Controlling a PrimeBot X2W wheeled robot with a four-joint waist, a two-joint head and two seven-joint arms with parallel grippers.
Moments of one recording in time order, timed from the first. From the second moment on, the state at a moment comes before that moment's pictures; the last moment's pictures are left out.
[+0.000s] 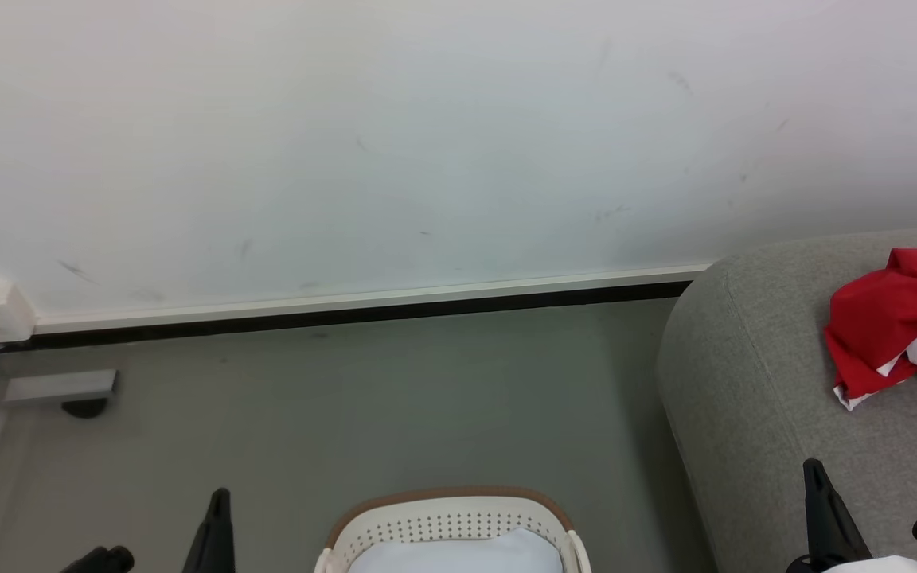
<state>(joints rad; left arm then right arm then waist) 0.00 0.05 0.00 0.25 -0.66 -0.04 -0.14 -0.05 -0.04 0.00 0.32 0.59 0.13 -0.13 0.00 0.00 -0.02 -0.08</state>
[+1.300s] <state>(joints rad) -0.05 0.05 0.06 0.22 -1.13 -0.05 -0.01 -0.08 -0.04 -0.06 0.29 1.10 0.13 -0.01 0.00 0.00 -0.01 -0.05</state>
